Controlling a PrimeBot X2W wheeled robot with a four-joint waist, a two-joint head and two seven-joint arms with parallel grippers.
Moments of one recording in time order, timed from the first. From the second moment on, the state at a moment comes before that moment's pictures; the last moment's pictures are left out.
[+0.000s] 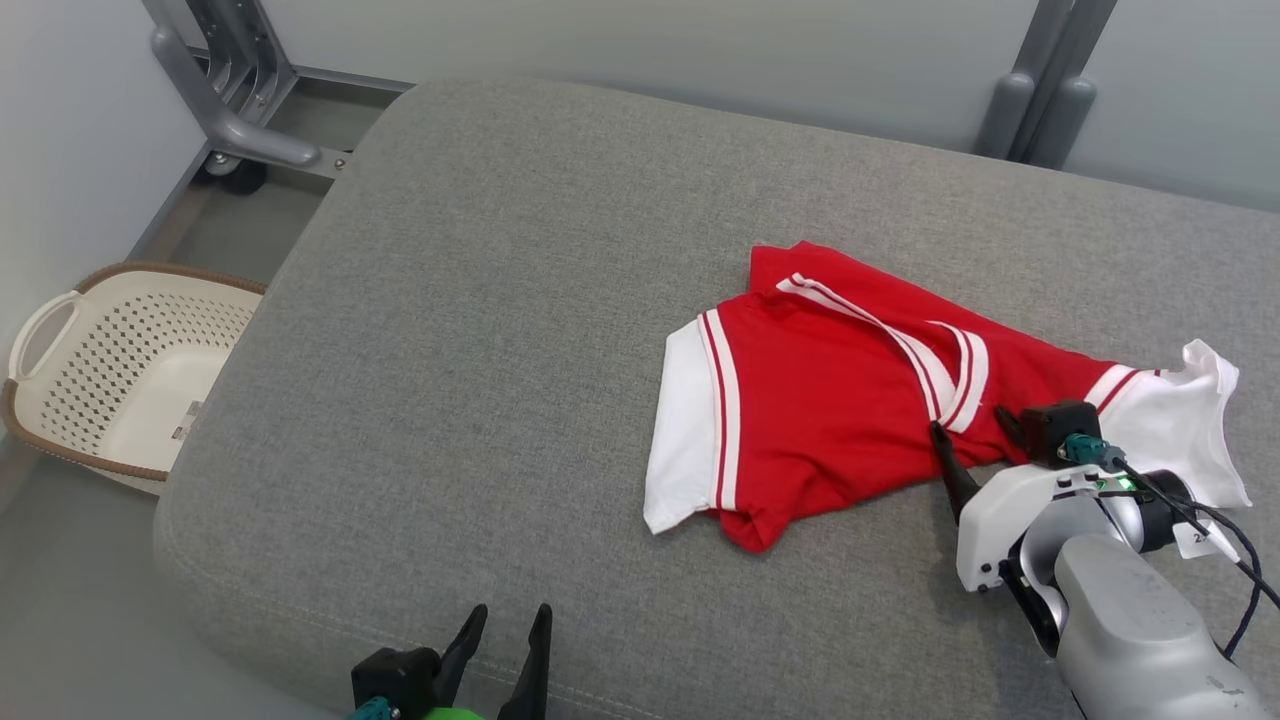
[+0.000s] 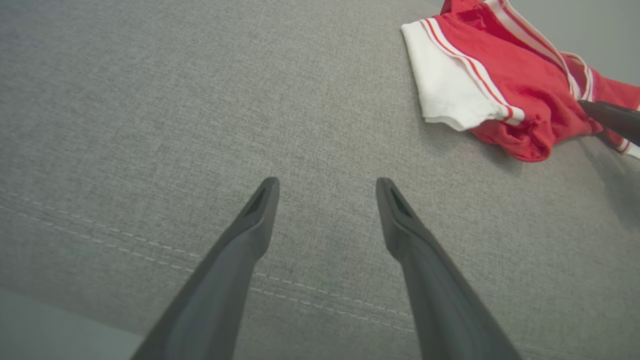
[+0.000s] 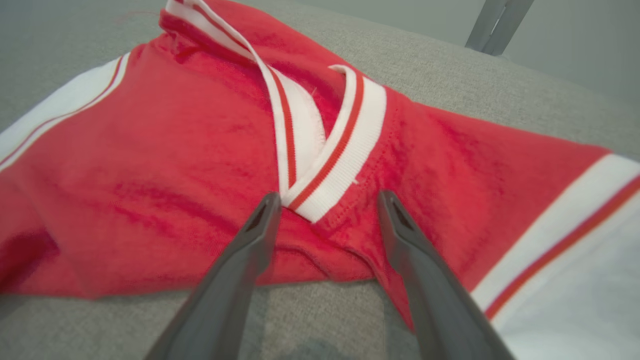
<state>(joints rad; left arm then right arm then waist) -0.03 0.05 -0.36 0.52 -0.46 -0.11 -0.26 -0.54 -0.17 0.23 1.01 0.18 0.13 -0.26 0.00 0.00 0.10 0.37</state>
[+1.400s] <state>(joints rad) -0.01 0.05 -0.33 0.53 -0.45 -0.12 -0.26 -0.30 -0.34 -0.09 0.76 0.10 0.13 -0.26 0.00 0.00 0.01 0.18</state>
